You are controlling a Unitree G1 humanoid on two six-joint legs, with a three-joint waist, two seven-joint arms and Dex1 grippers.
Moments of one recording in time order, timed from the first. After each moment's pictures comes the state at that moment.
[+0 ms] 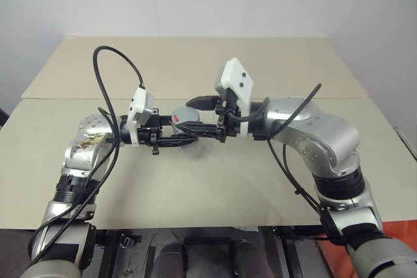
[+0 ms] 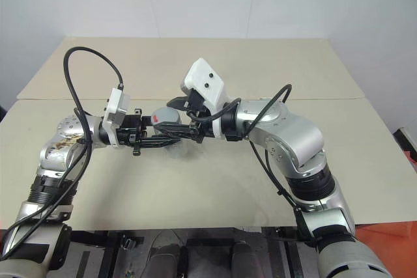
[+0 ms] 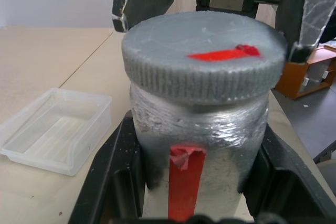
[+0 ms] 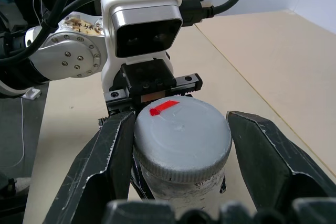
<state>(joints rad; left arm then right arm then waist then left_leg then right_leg) -0.61 0.60 -0.02 0.13 -0.51 0.29 -1.36 -0.87 -0.41 0.23 -0.38 0.57 0.93 0.67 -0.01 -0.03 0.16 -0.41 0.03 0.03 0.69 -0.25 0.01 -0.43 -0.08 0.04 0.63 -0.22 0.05</state>
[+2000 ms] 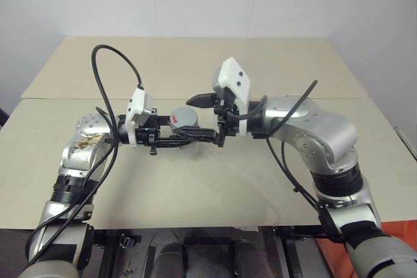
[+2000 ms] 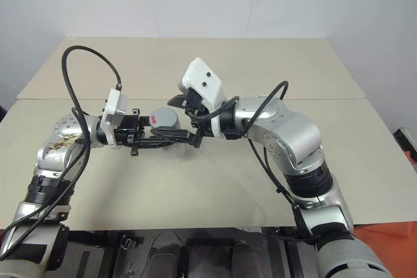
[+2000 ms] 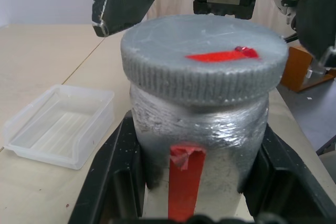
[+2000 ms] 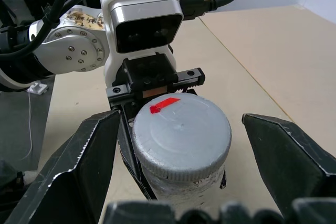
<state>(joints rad) -0.61 0.62 -0.02 0.13 -0.49 0.27 -1.37 -0.88 -0.40 0.23 -0.35 0.55 0.95 0.72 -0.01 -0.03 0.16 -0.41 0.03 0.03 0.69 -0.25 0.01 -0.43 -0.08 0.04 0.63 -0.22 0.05</state>
